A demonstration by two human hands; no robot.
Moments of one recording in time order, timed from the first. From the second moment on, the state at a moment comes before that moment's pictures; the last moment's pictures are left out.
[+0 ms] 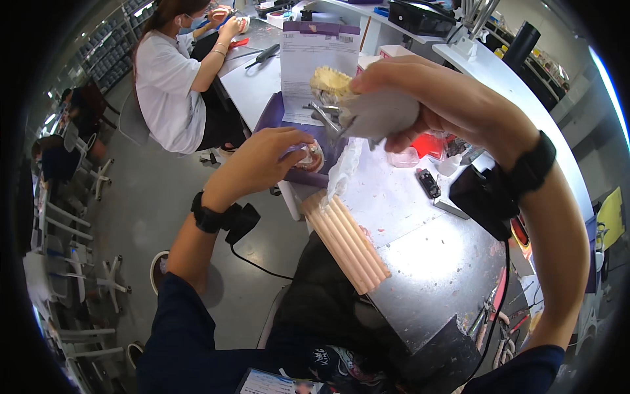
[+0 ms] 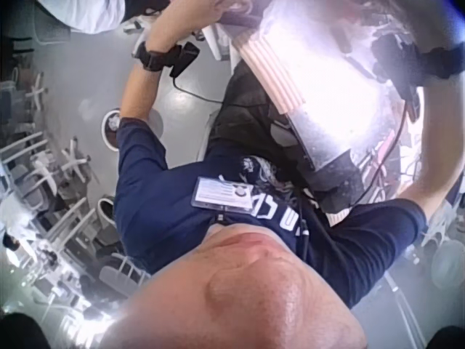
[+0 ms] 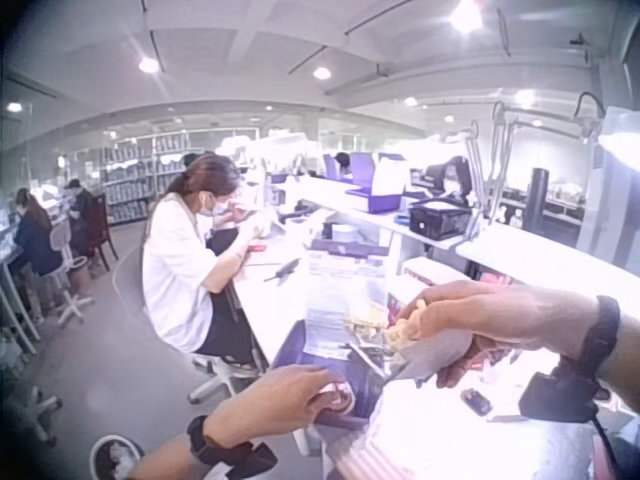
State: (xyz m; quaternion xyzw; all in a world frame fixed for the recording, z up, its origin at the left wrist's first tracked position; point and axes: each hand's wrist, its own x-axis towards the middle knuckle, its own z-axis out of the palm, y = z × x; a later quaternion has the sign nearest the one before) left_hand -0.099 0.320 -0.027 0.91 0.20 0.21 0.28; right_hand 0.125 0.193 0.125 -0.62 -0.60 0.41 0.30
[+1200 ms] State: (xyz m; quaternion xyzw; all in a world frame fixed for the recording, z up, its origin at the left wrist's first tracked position) left_hand -0.066 0.316 0.048 0.87 0.07 0.09 0.48; right_hand 0.158 0.037 0.013 -0.66 -0.69 0.24 0.18
